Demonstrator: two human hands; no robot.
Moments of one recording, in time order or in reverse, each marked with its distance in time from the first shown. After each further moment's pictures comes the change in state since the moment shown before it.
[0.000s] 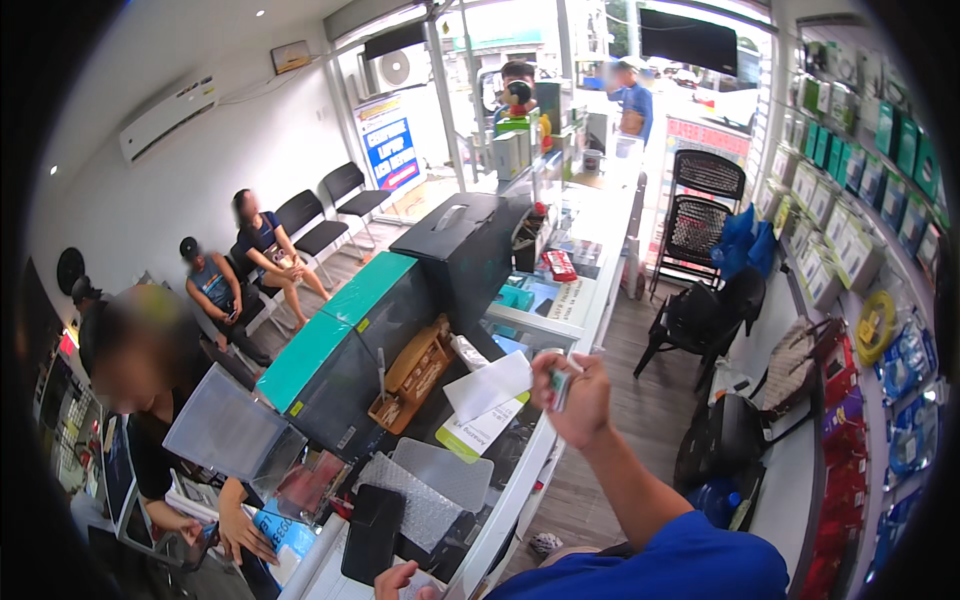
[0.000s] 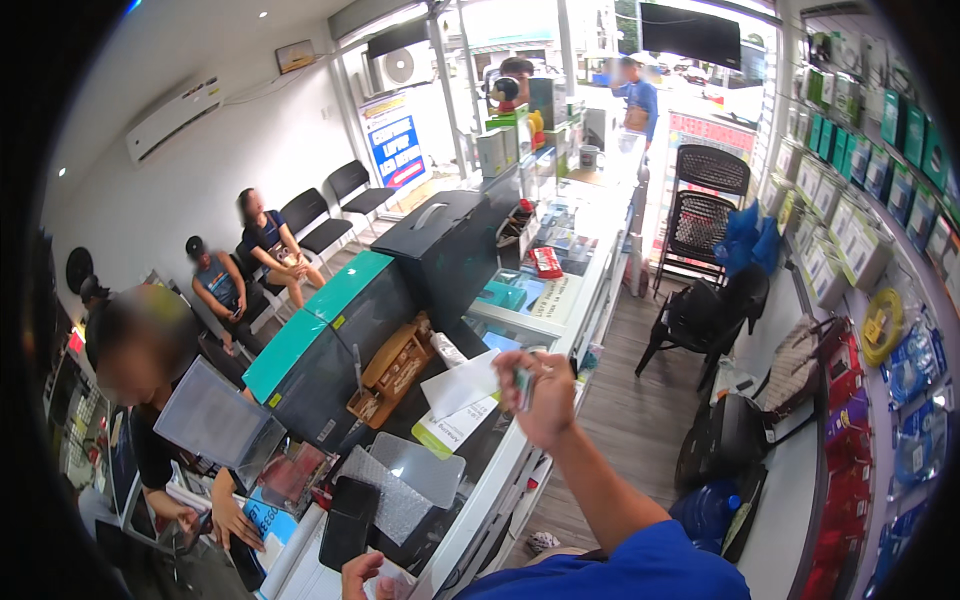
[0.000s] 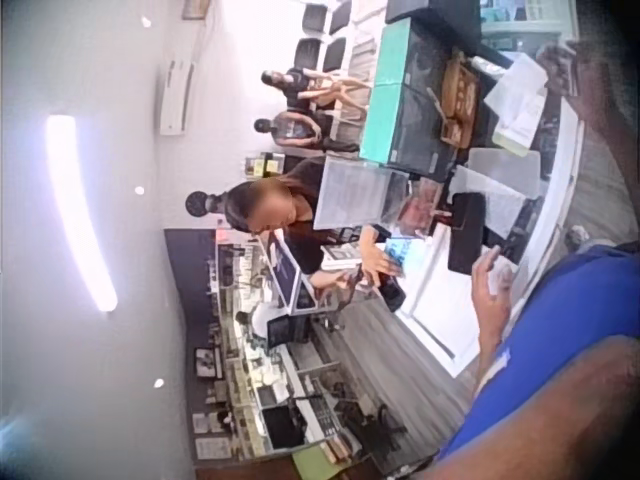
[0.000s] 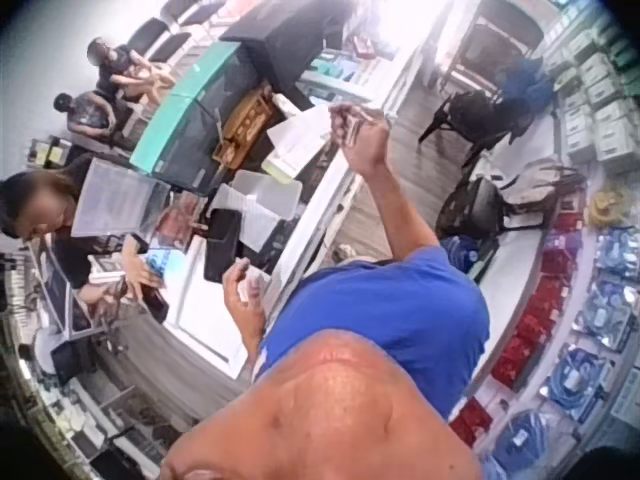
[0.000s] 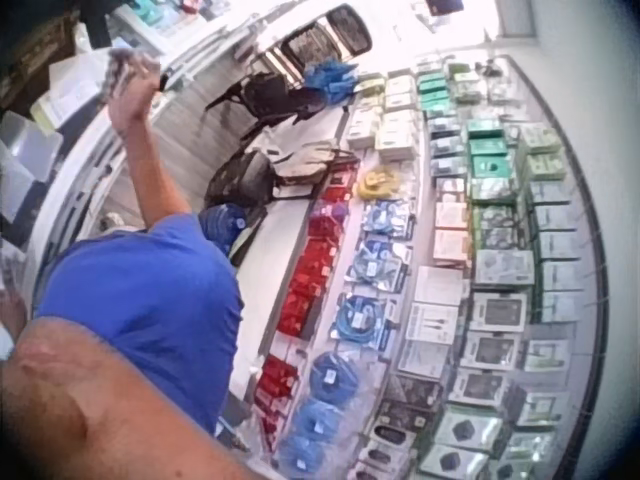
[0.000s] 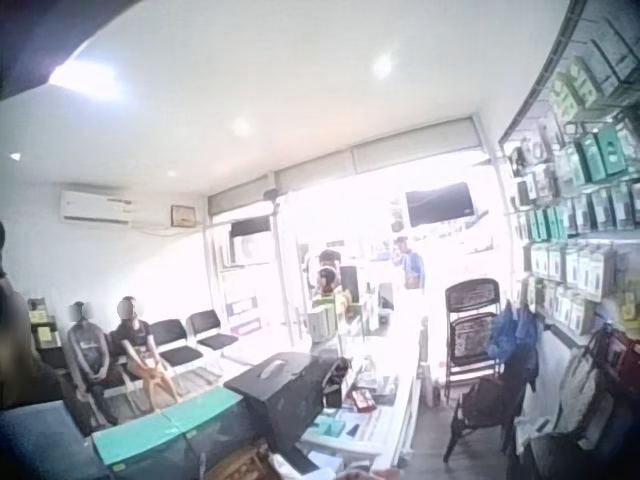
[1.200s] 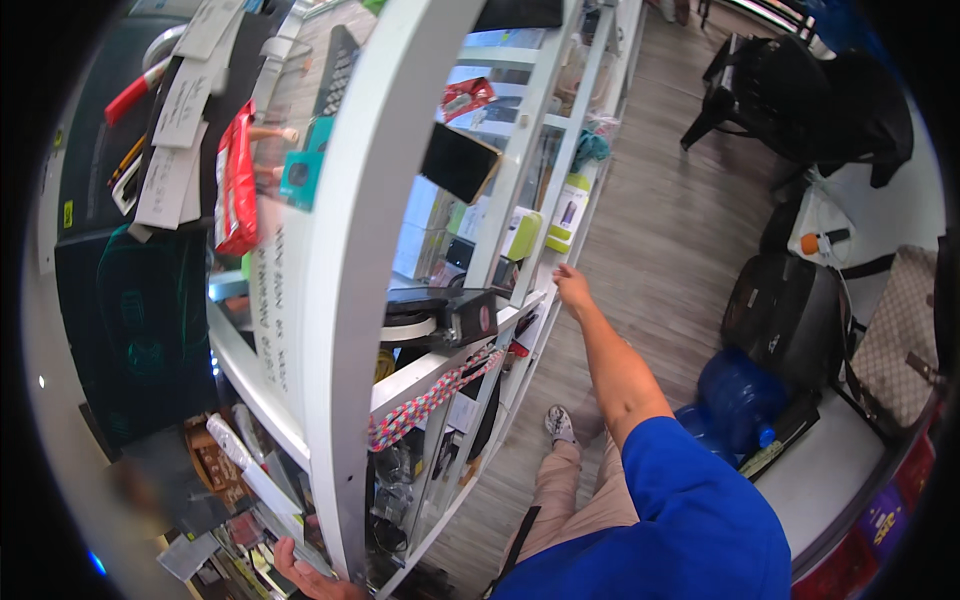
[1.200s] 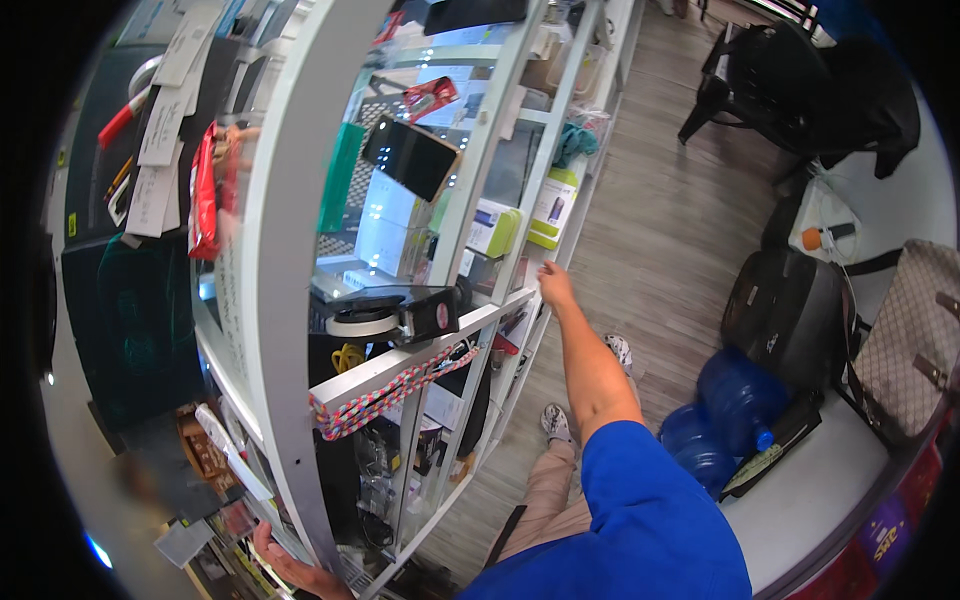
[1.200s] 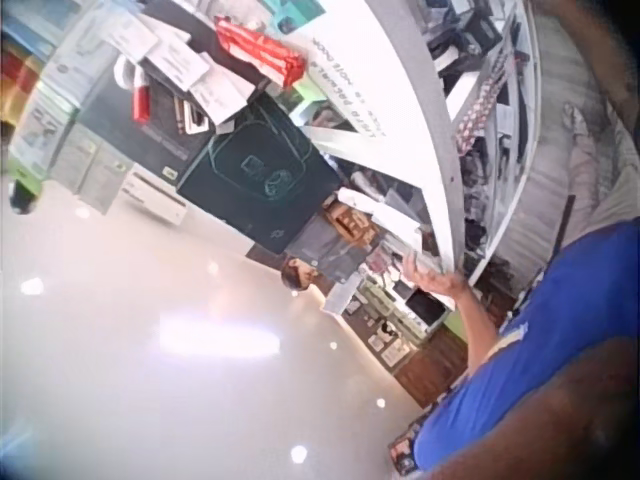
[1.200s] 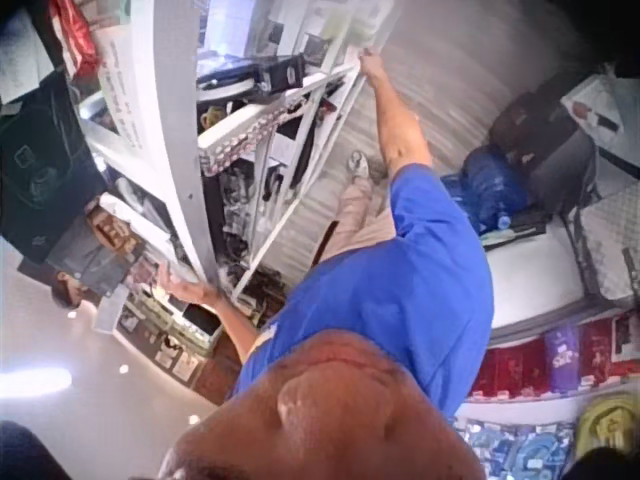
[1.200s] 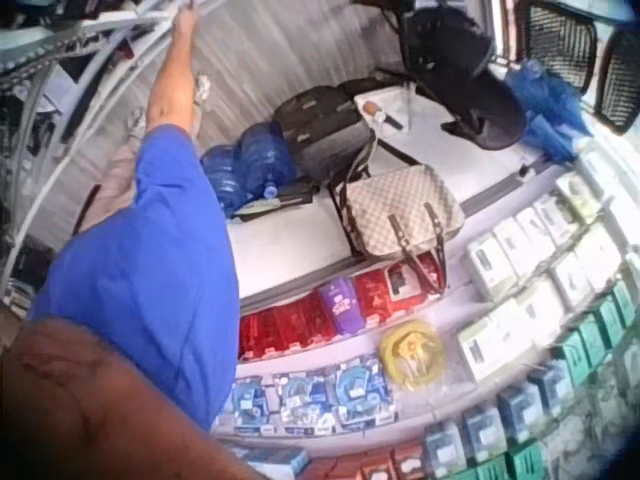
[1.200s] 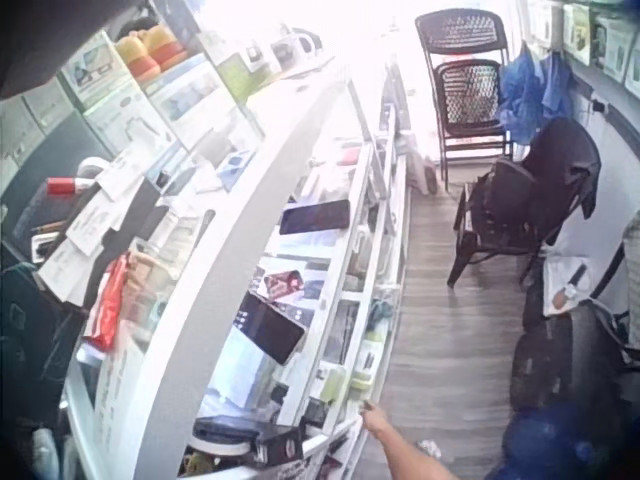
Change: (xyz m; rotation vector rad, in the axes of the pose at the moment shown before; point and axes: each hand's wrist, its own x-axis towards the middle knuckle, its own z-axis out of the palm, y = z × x) left_hand 0.171 0.028 0.313 0.935 0.198 0.176; right_hand 0.125 0.239 -0.742 -0.576 0.816 0.388
